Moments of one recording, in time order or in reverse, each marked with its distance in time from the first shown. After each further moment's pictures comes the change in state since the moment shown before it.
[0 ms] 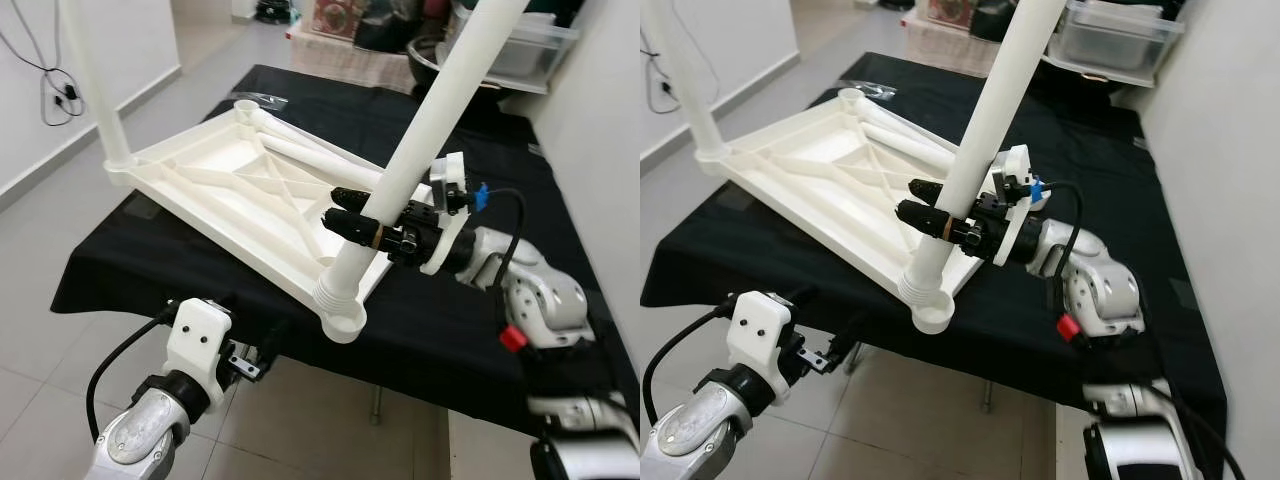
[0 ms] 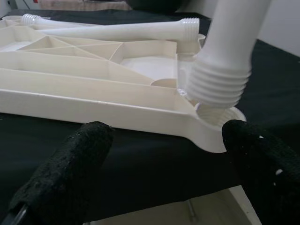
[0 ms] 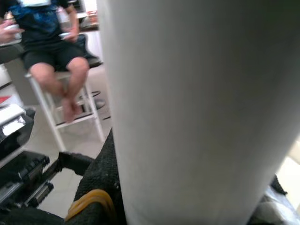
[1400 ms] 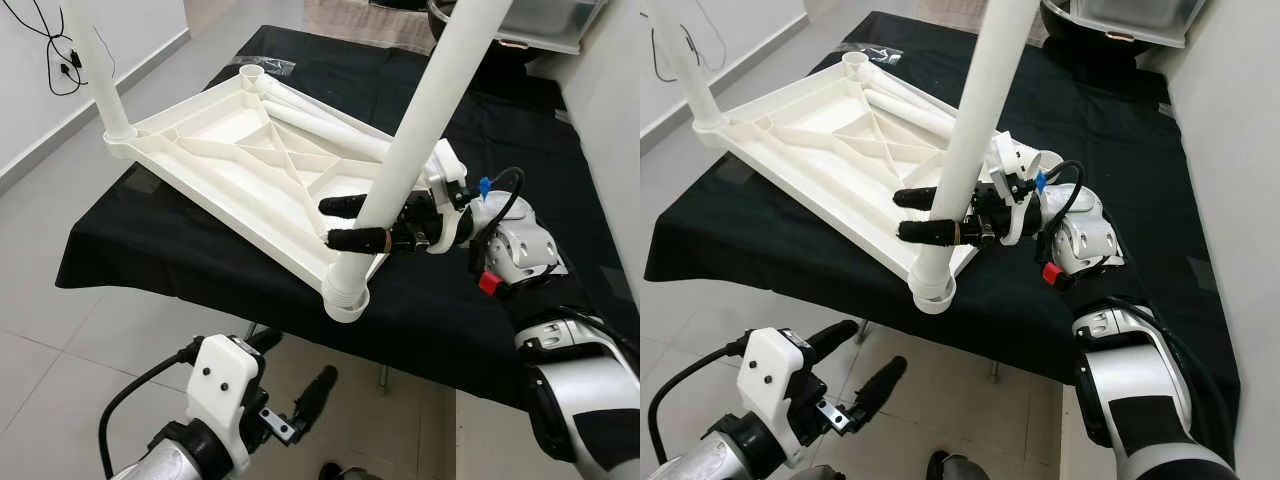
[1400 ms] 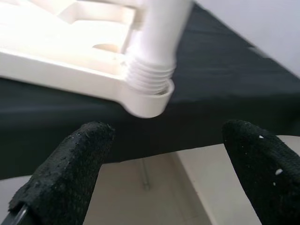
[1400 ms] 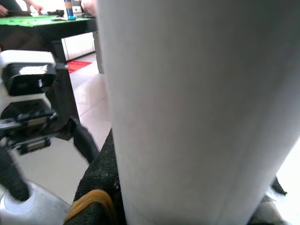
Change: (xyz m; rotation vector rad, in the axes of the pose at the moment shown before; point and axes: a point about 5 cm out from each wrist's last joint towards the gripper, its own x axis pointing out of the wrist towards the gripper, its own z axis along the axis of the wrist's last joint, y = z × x) left arm -0.033 -0.036 0.012 -0.114 0.057 -0.106; right arm 0.006 -0.018 0.009 -0.192 0.094 0.382
